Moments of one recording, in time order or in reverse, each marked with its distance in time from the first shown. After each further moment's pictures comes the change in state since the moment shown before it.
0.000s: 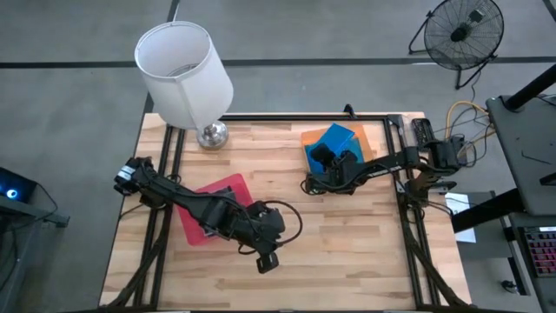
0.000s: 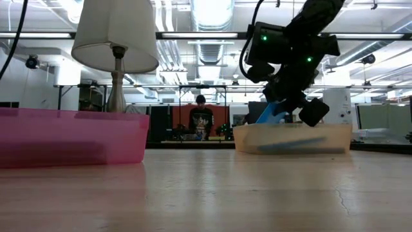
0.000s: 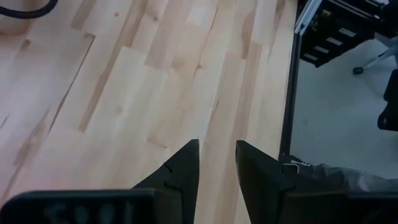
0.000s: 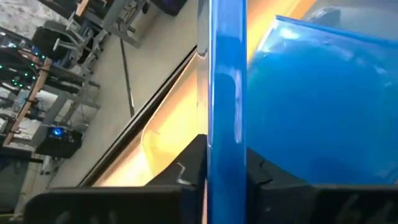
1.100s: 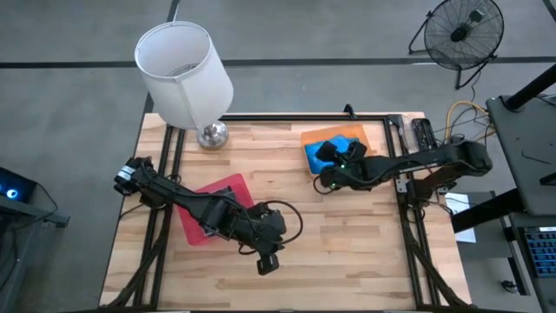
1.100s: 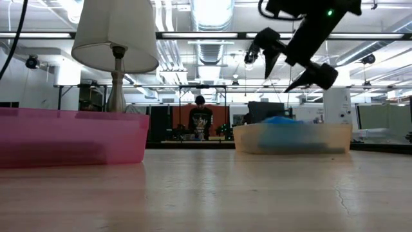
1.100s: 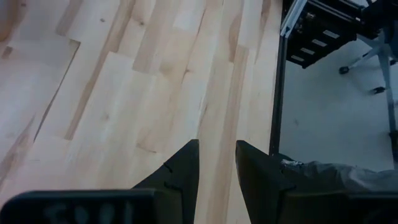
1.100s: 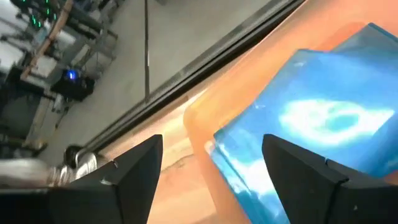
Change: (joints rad) left arm -0.003 0.000 0.000 0.037 0.027 0.024; right arm 0.053 -0.277 -0.004 -0.053 -0.071 -0.332
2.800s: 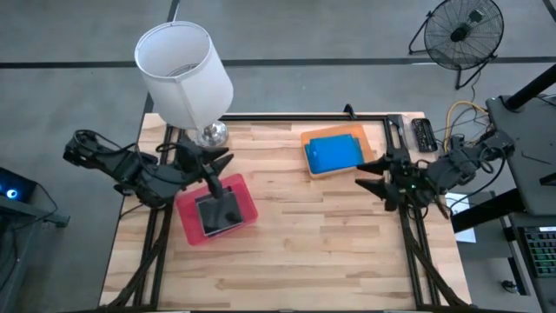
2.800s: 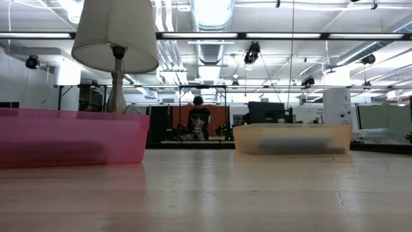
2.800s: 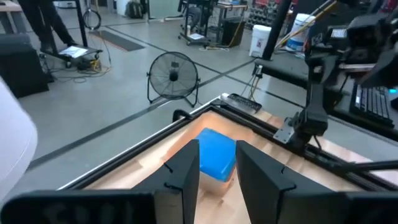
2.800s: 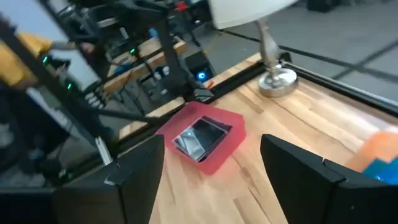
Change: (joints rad) left arm 0.009 -0.666 -0.418 0.187 -0.850 0.142; right arm 0.469 -0.692 0.005 0.142 -0.302 -1.249
